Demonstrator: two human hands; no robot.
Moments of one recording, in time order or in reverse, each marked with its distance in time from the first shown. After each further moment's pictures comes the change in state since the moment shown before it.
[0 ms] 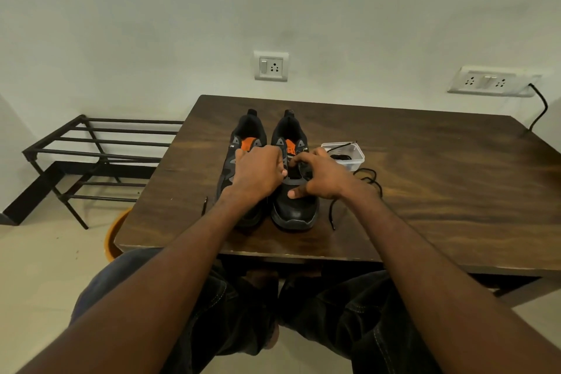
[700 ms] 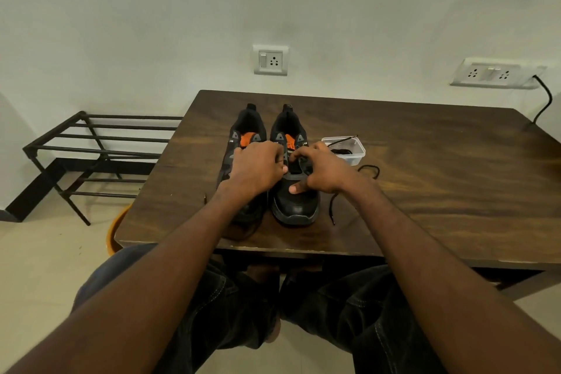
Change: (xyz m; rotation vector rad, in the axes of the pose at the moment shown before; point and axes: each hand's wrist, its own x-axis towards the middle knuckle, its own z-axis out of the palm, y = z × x) left_hand -0.003 -0.002 -0.004 -0.020 -0.041 0.019; right_hand 0.002 0.001 -0.001 0.002 -0.009 0.007
